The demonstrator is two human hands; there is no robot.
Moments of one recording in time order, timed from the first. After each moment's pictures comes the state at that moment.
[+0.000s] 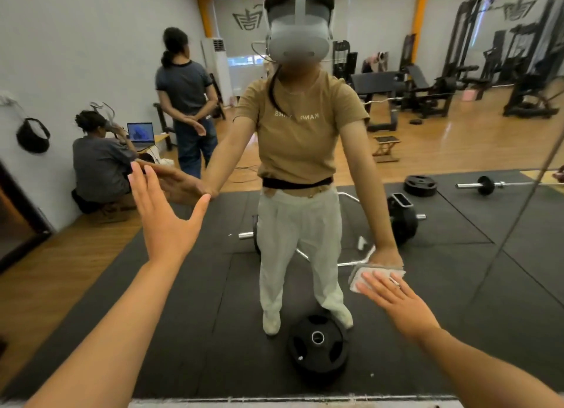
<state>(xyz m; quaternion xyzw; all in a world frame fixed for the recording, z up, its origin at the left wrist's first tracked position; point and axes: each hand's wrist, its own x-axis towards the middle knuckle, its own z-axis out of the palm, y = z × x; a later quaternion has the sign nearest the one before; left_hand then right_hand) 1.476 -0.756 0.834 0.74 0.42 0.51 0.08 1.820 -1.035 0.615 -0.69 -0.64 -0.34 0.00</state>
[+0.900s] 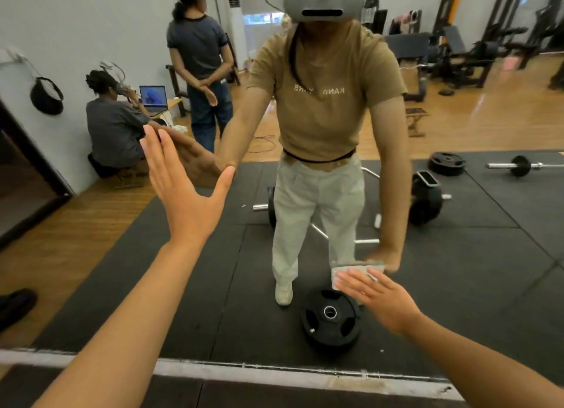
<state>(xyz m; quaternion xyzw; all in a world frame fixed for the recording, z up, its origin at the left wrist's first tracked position) 1.480 -0.736 0.817 0.74 0.38 0.56 0.03 1.769 -0.964 0.588 -0.59 -0.71 -0.38 -0.10</state>
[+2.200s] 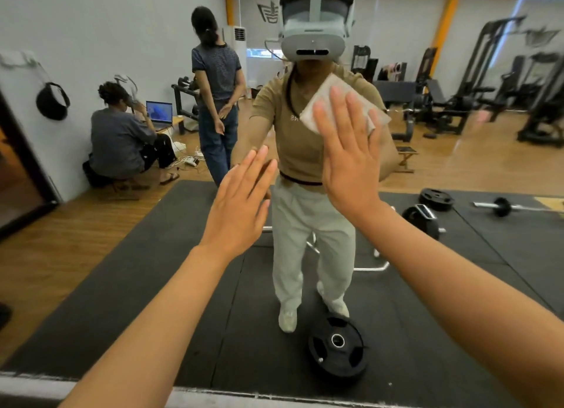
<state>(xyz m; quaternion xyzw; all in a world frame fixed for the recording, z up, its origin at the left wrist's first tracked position) 1.391 -0.684 0.818 0.87 0.20 0.43 -0.17 1.577 -0.779 0.885 -0.58 -0.53 -0.52 0.32</state>
